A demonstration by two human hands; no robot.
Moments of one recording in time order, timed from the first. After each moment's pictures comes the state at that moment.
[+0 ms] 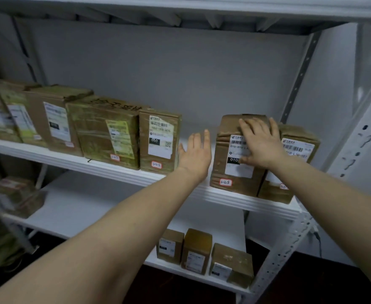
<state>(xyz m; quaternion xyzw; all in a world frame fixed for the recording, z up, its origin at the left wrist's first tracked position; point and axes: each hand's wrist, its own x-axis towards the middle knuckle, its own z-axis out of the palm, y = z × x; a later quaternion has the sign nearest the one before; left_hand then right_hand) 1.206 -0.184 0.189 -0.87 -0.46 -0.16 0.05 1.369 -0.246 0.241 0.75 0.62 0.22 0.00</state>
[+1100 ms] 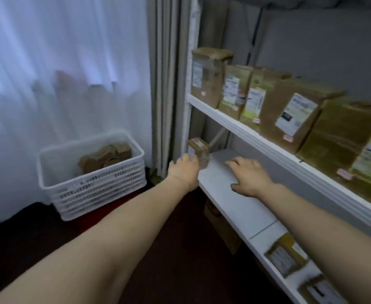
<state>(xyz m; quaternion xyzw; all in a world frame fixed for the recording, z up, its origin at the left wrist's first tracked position) 0.665 -0.203 0.105 -0.61 -0.79 -0.03 -0.06 0.840 -0.143 0.133 0.41 0.91 0.07 0.07</state>
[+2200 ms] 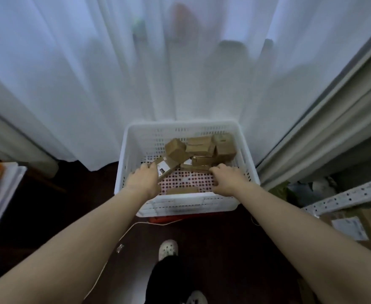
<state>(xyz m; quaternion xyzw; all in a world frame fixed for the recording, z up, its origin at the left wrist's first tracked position) 0.037 -0.123 -0.053 -0.24 -0.94 0.02 -0.24 0.139 0.084 -0.060 0.13 0.96 -0.06 0.26</state>
